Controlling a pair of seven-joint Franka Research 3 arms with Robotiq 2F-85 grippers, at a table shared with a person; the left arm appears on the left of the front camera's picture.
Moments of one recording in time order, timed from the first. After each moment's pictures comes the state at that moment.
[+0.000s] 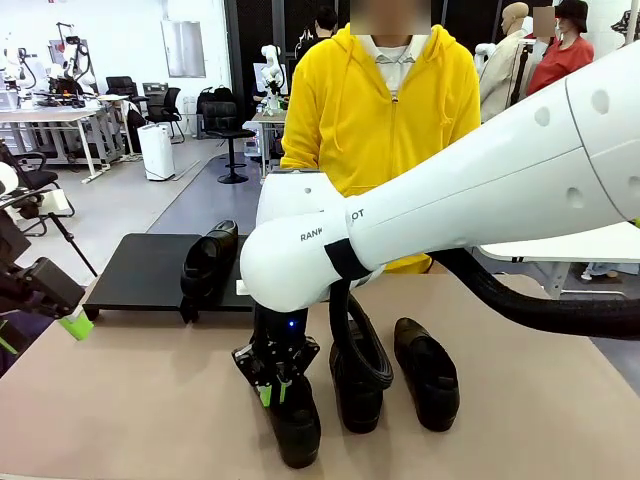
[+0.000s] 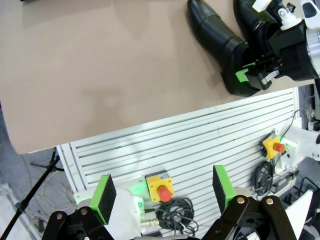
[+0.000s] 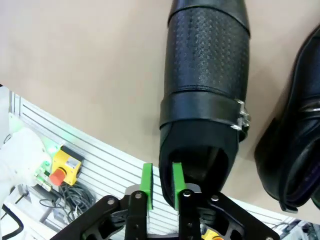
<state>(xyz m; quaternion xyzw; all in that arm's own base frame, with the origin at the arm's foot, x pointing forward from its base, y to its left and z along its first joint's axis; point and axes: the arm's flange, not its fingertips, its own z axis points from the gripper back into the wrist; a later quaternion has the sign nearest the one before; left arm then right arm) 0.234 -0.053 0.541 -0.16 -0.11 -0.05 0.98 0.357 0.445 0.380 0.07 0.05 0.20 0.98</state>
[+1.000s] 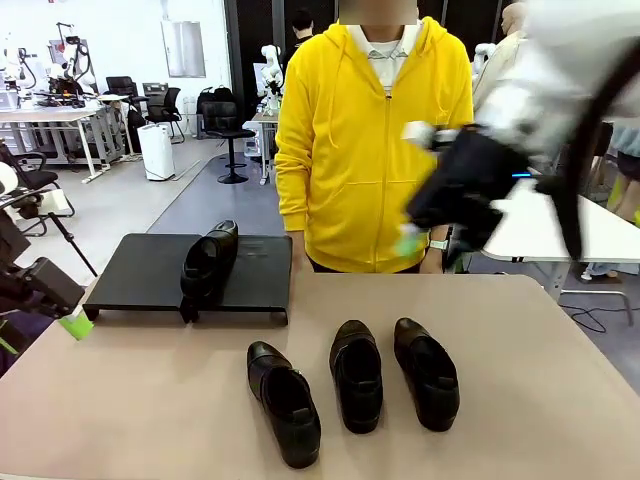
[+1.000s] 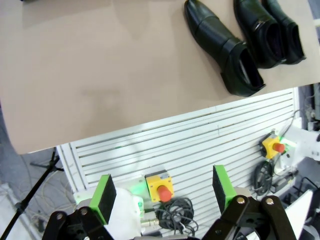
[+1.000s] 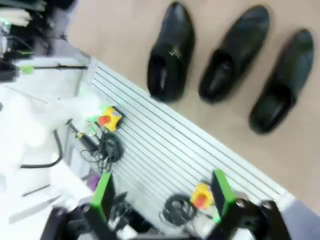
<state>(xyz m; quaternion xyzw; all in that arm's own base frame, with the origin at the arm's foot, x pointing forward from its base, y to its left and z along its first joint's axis) 0.234 -0.053 0.541 -0.16 -0.11 -0.05 0.98 0.336 0.150 0.598 0.27 -0.02 0.21 0.94</state>
